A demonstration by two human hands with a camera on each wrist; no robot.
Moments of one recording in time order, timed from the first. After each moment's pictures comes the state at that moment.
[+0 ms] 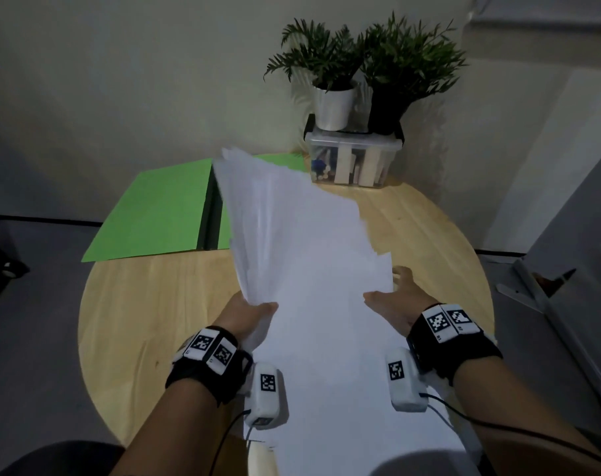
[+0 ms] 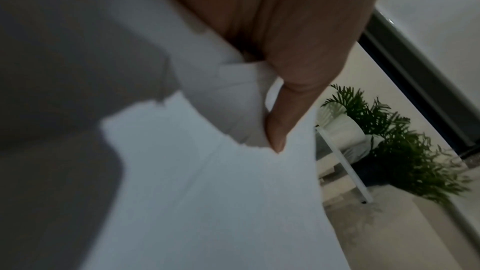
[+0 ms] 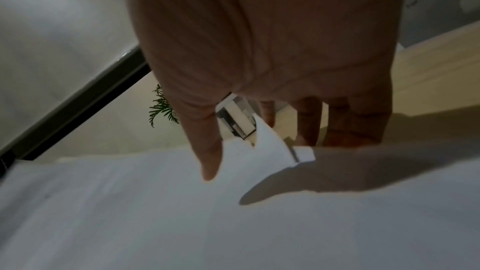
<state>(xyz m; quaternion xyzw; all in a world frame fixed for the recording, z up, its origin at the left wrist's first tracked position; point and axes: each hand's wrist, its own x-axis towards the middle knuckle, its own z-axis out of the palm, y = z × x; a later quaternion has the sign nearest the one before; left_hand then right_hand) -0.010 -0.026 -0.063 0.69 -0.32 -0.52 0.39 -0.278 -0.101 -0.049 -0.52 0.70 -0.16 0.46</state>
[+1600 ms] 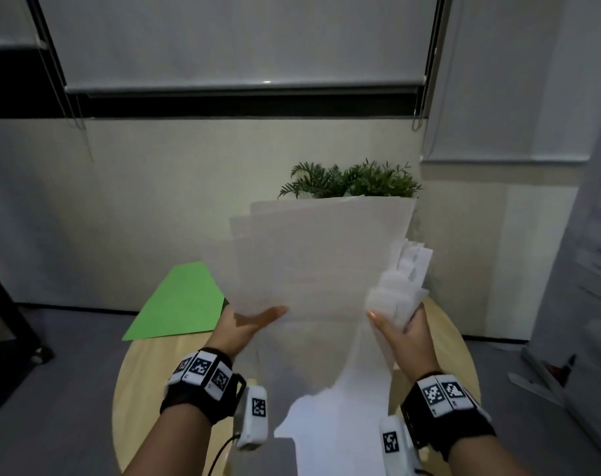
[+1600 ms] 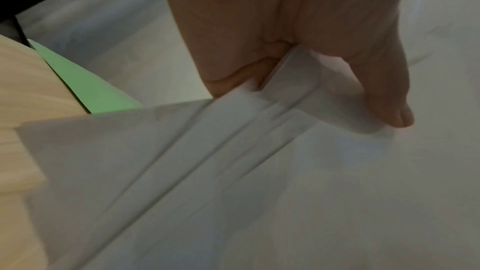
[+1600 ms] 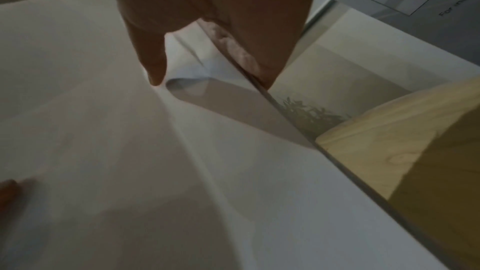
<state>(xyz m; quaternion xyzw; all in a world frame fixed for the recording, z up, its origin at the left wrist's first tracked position) -0.012 -0.010 0.068 0.53 -0.44 -0.38 0.62 -0.276 -0.058 0.046 -0.51 0.46 -0.58 0.44</state>
